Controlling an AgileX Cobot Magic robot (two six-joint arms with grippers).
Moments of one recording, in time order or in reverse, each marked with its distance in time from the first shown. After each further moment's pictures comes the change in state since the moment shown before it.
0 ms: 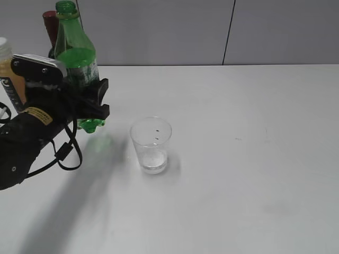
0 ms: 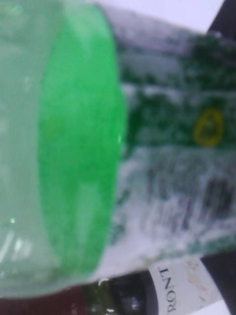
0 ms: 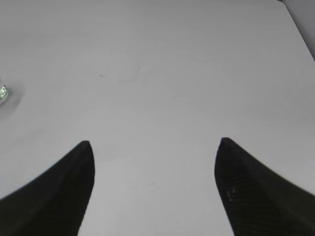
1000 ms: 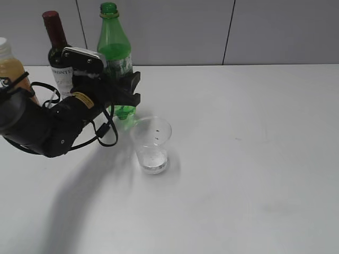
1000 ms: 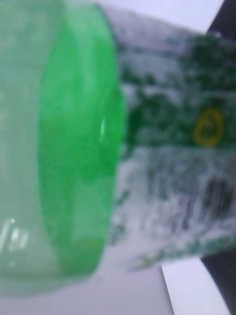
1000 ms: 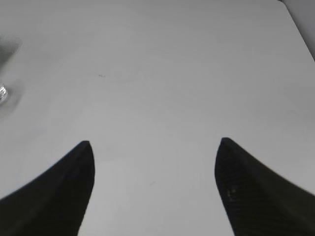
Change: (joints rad) left arm 0.015 0.248 -0.357 0.153 0.100 -0.095; right arm 0.000 0.000 0.000 0.000 0.000 0.000
